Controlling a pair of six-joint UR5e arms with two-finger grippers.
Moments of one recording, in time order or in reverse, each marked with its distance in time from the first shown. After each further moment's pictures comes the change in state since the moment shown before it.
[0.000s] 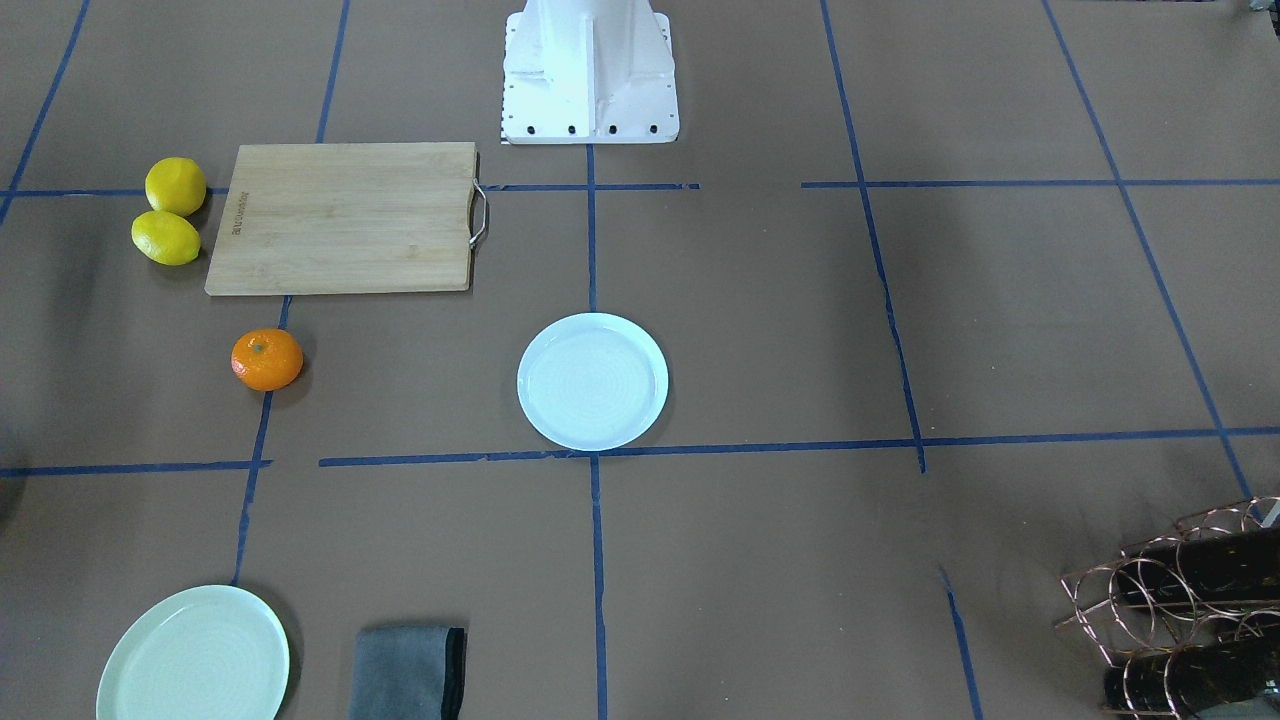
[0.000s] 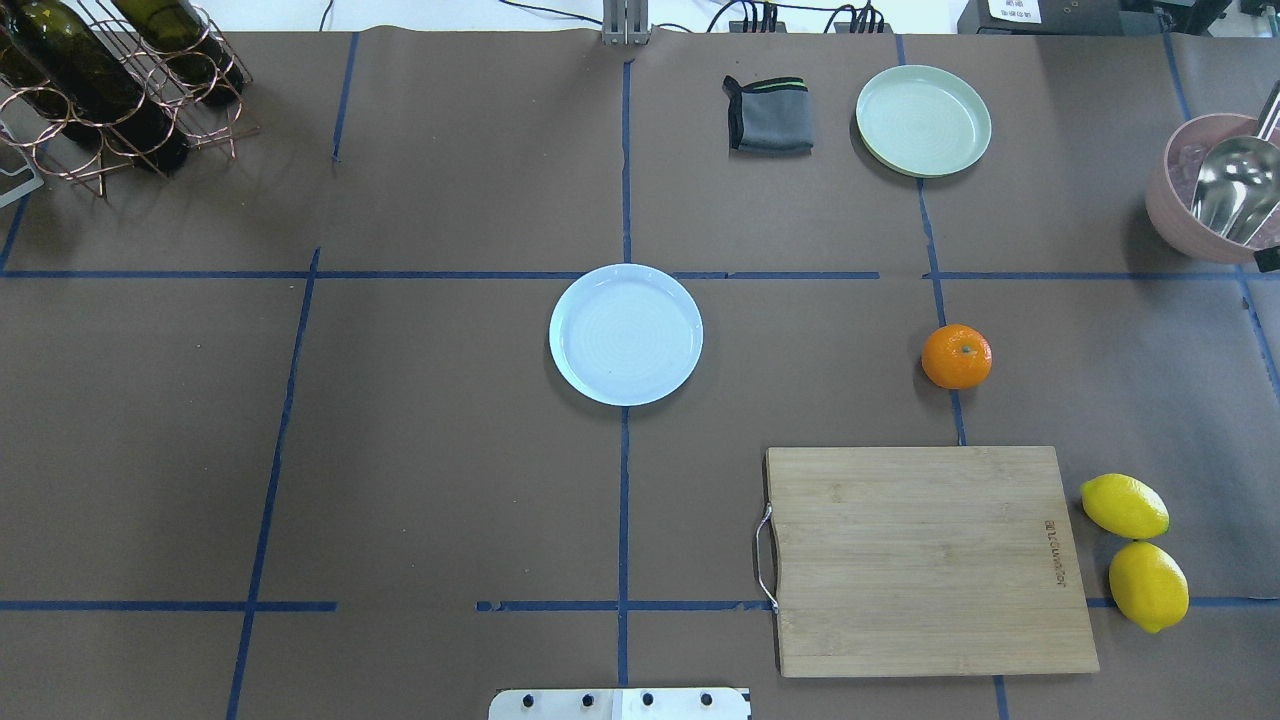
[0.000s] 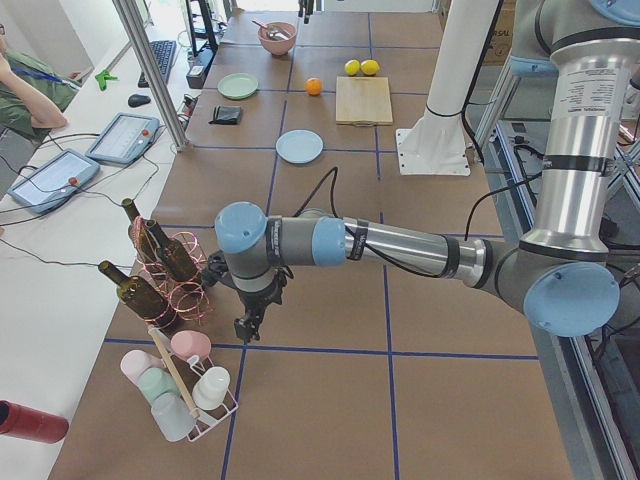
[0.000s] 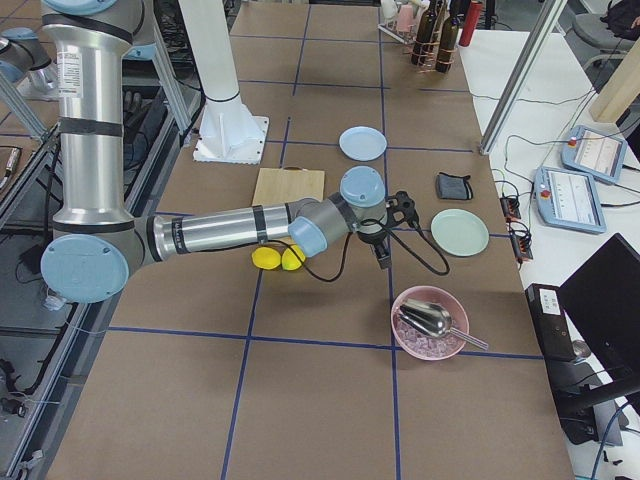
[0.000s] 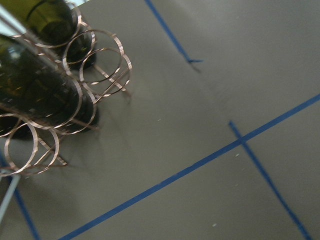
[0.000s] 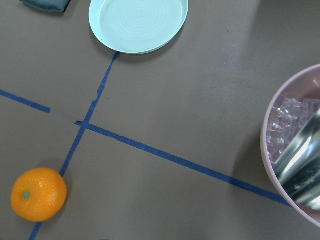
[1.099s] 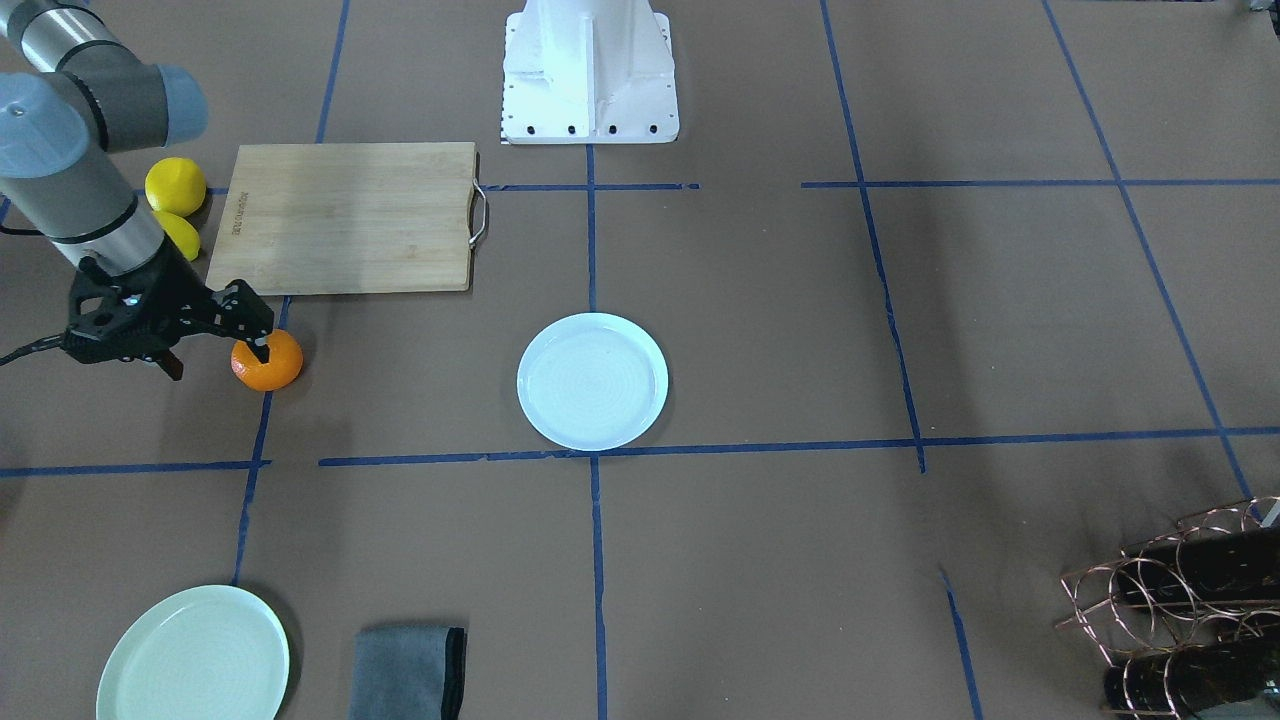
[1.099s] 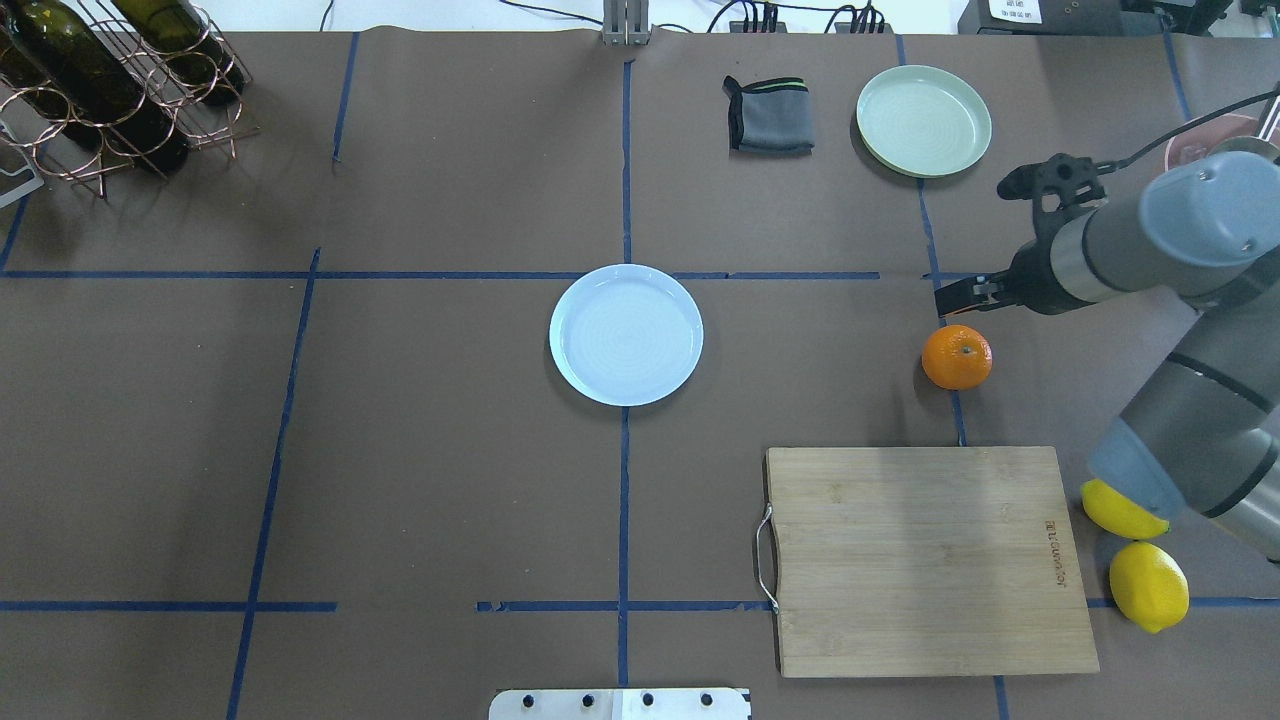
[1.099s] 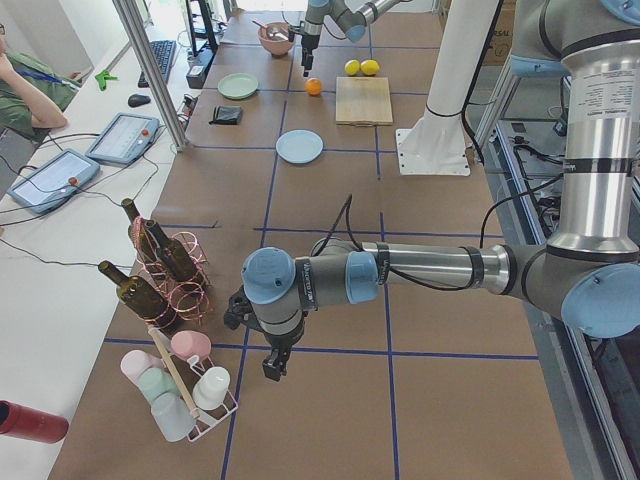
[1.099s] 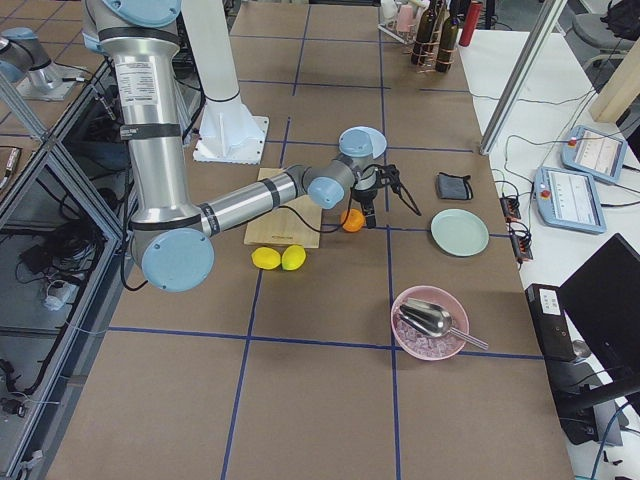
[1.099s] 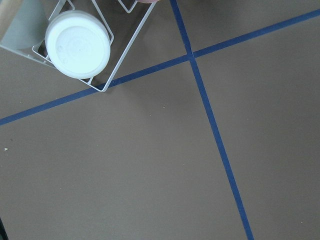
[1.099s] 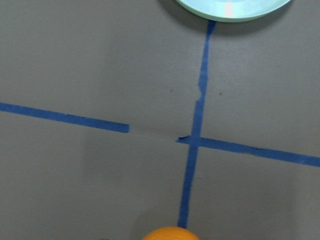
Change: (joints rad) left arm -0.046 0.070 0.017 -0.018 -0.018 -0.002; right arm -0.514 0.159 0.024 -0.008 -0.445 0.580
